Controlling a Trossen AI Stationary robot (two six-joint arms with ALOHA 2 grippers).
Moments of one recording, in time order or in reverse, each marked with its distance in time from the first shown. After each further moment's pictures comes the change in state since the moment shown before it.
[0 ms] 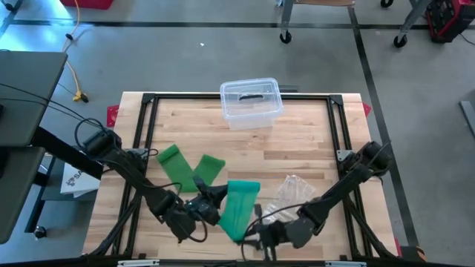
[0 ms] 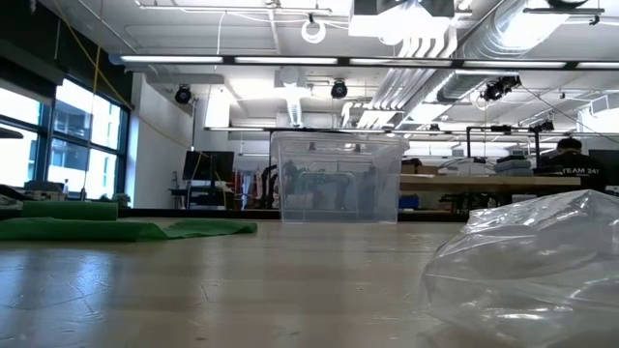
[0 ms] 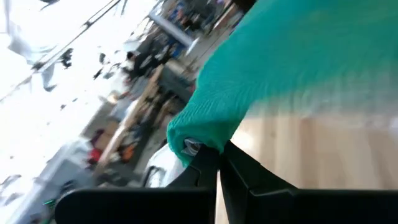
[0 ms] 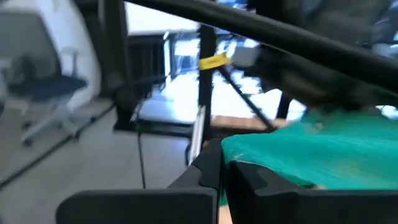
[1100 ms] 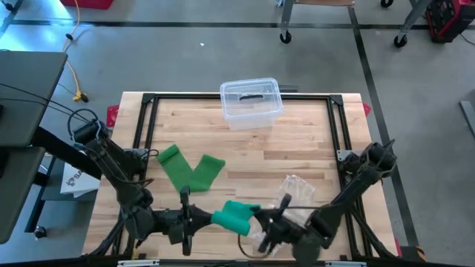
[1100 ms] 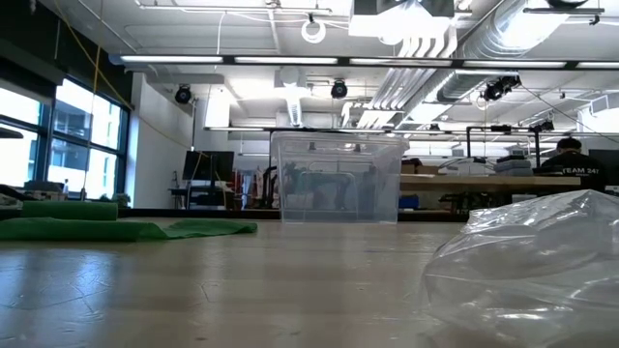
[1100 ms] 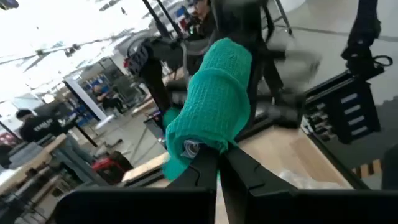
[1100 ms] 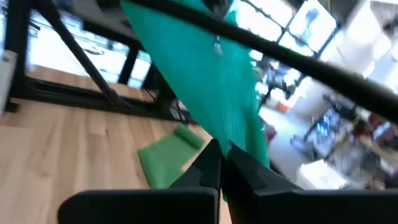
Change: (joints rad) left arm -0.168 -0.189 0.000 0.100 0.365 -0.096; right arm 0.079 -0.018 0.101 -0.336 0.770 -0.186
